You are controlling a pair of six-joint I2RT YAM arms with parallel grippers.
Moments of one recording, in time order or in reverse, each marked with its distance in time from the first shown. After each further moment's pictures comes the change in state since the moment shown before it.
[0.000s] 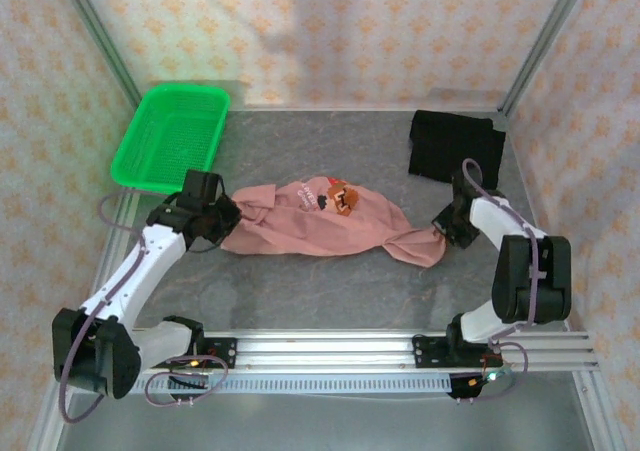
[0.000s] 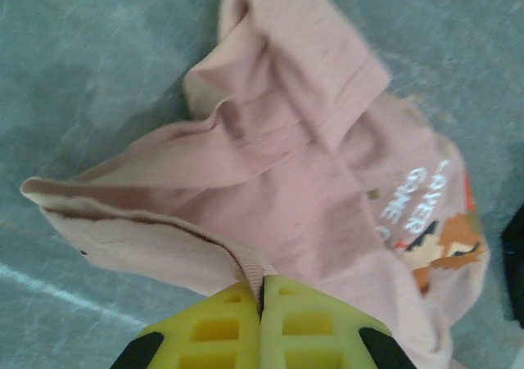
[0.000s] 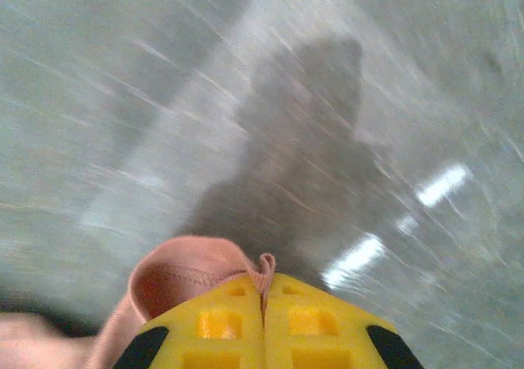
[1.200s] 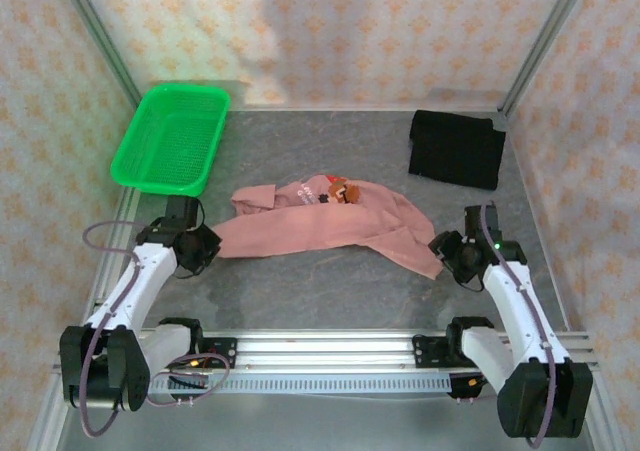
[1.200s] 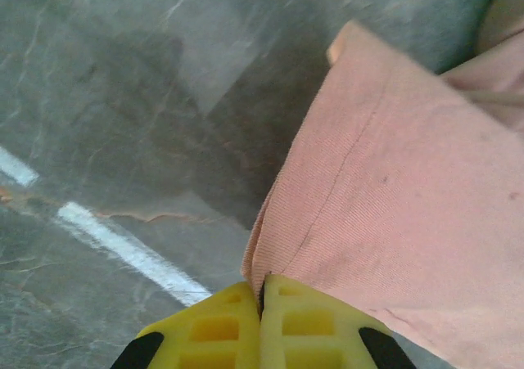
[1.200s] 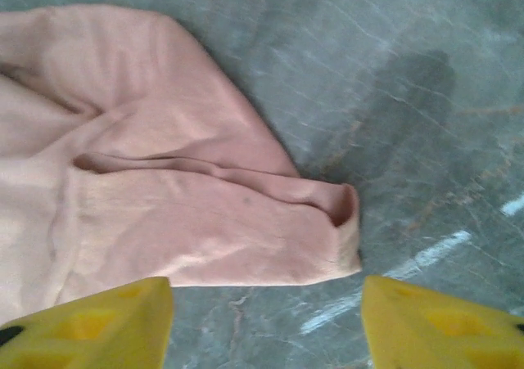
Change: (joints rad) left arm 0.180 -0.111 -0.270 -0.095 -0.008 0.106; right arm 0.021 -0.606 -0.285 -0.168 -0.182 0.047
